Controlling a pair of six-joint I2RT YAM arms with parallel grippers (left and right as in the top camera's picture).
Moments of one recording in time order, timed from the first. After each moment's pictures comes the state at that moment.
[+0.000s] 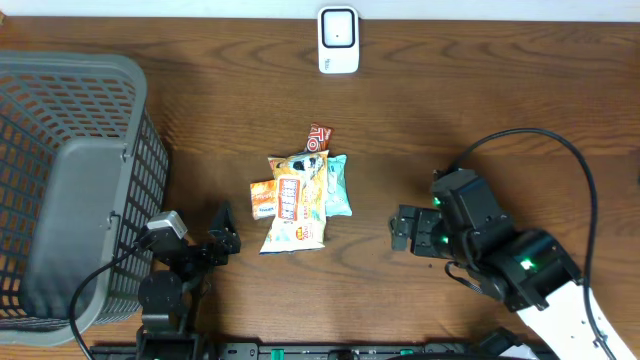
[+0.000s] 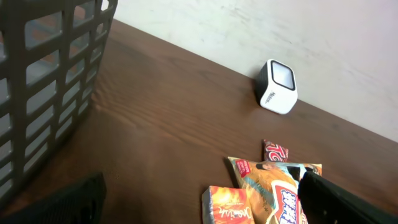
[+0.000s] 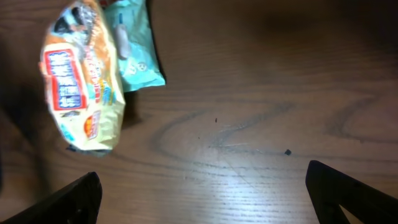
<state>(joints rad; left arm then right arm) -0.03 0.11 0.02 -0.11 0.05 -0.43 0.56 1.02 0.97 -1.01 0.01 0.69</state>
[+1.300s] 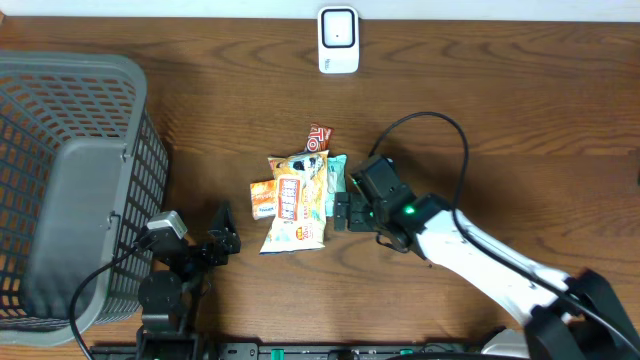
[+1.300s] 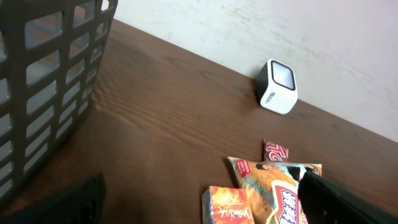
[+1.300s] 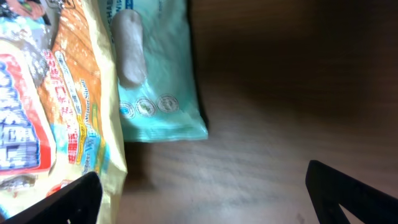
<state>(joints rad) -0.03 0.11 0.02 -0.11 0.05 -0.43 0.68 1.55 0.87 -0.44 -0.01 0.69</state>
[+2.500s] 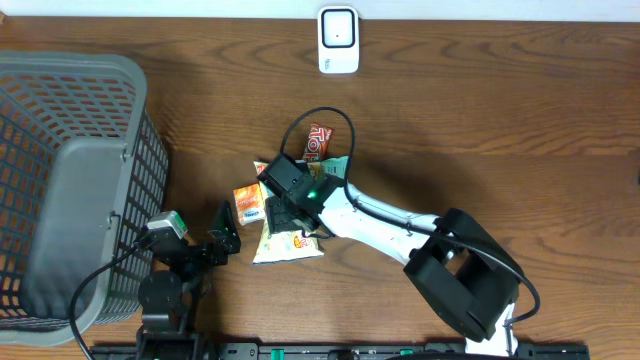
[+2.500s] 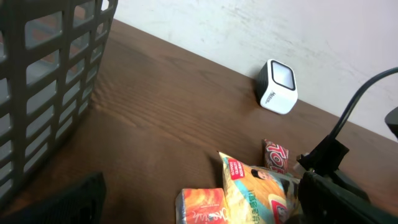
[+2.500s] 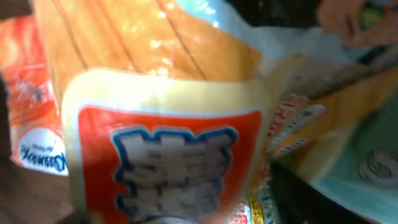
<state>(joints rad) -0.03 0.11 0.02 -0.11 0.05 -0.43 0.90 2.02 1.33 -0.53 -0.04 0.75</state>
